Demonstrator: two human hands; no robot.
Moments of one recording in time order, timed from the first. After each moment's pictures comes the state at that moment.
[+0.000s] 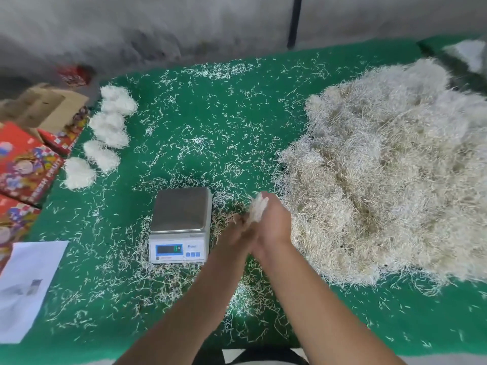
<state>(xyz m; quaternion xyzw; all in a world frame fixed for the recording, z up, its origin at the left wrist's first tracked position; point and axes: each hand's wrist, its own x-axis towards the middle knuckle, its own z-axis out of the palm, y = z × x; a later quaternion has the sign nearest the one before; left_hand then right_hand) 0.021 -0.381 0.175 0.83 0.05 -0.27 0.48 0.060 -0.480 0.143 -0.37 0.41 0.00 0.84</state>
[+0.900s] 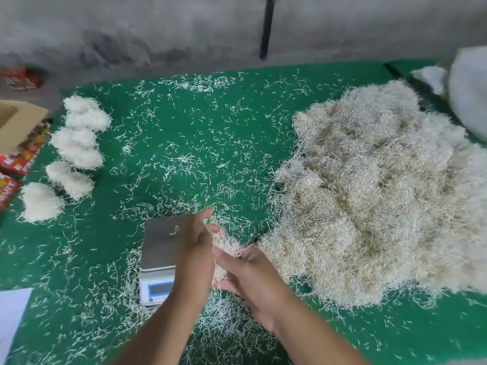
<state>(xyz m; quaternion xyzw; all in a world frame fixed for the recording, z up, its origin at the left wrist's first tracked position) 0.132 -0.312 0.134 0.78 0.03 -0.13 0.61 0.066 -0.423 0.153 -0.54 0.27 0.19 0.78</state>
